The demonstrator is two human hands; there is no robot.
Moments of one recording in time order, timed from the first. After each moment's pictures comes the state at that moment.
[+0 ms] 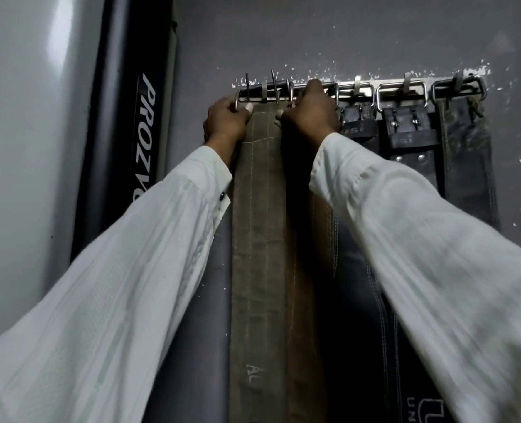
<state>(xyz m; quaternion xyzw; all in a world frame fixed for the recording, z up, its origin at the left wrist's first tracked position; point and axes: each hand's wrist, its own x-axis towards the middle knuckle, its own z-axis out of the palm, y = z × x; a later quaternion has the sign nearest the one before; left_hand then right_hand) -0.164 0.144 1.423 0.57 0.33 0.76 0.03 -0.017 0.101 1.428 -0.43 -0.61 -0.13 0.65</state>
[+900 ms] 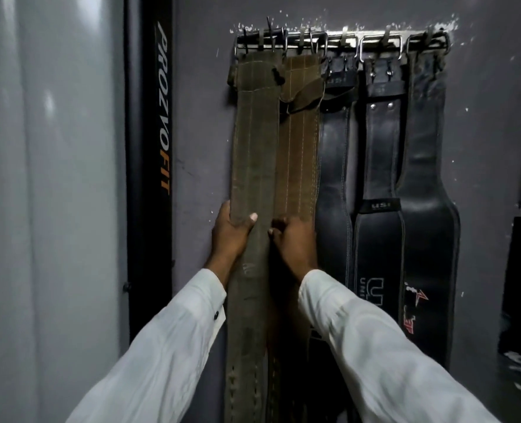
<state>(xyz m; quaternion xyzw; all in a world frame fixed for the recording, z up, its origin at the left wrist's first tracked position) -0.151 0.084 1.127 0.58 0.38 0.68 0.23 -0.017 0.062 1.128 -0.52 -0.67 0.01 0.53</state>
